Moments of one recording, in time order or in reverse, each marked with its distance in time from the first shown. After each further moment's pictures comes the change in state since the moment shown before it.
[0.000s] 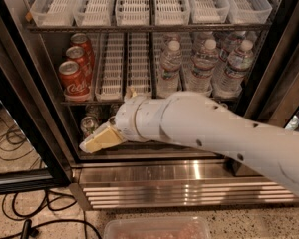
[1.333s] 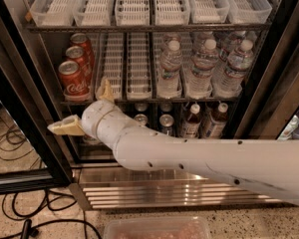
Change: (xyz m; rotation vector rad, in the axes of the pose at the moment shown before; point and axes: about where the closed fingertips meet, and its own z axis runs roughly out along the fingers) arm -0.045 -0.007 0.090 0.243 -0.329 -0.027
